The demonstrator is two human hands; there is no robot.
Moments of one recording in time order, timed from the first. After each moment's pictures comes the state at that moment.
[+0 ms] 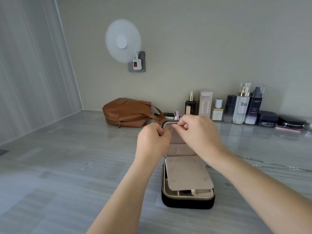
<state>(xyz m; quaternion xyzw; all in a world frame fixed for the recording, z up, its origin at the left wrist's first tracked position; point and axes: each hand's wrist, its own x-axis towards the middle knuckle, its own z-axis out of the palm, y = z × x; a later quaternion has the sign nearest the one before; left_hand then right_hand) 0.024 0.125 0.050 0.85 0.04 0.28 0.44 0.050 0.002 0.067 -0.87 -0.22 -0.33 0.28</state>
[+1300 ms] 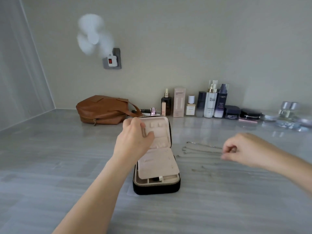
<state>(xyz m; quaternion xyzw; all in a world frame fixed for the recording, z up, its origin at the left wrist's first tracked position) 0.005 0.107 0.052 0.92 0.04 0.22 0.33 0.004 -0.167 0.064 -0.99 -0.11 -0.03 0.06</state>
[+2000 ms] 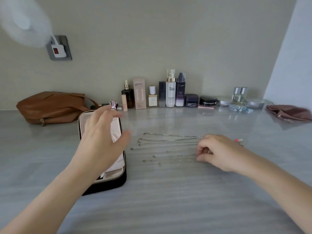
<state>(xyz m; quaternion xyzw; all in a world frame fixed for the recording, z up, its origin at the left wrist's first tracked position) -0.026 0.045 0.050 0.89 -0.11 0.30 0.31 -0.021 -0.233 0.028 -0.98 -0.13 -0.04 0.13</state>
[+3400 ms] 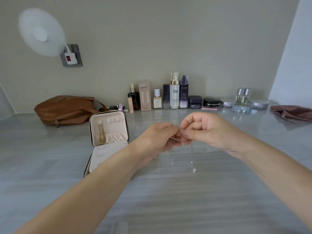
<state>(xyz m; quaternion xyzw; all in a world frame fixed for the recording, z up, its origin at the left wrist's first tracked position) -0.025 -0.043 0.065 0.75 -0.16 -0.13 0.63 -0.040 -0.202 0.076 -0.81 -0.21 -0.01 0.55</state>
